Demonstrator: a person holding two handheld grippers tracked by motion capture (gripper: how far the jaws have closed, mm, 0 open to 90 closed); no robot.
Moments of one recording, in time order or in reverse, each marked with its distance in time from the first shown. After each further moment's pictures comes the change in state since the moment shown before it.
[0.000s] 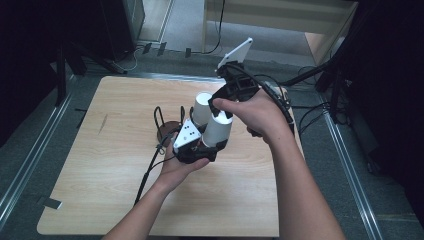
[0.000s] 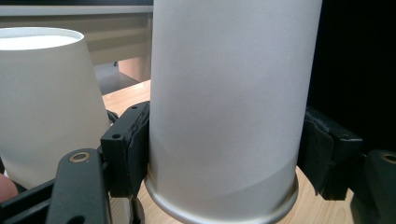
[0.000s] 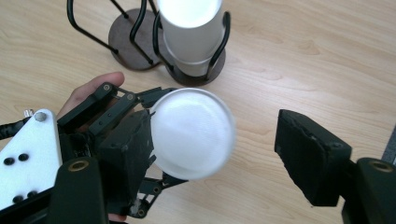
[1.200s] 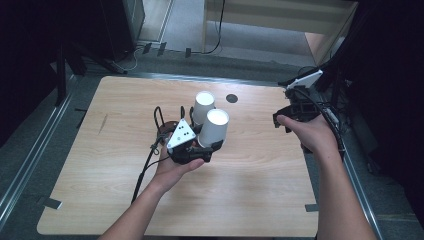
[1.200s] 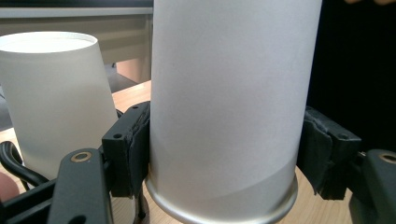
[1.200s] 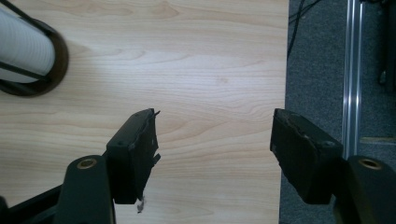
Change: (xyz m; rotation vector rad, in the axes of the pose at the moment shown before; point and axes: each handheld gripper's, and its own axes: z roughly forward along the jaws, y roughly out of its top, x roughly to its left) left arm 0.005 0.001 -0.013 -0.003 -0.014 0.011; right arm -0.148 -0.062 0.047 -0.035 -0.193 0.258
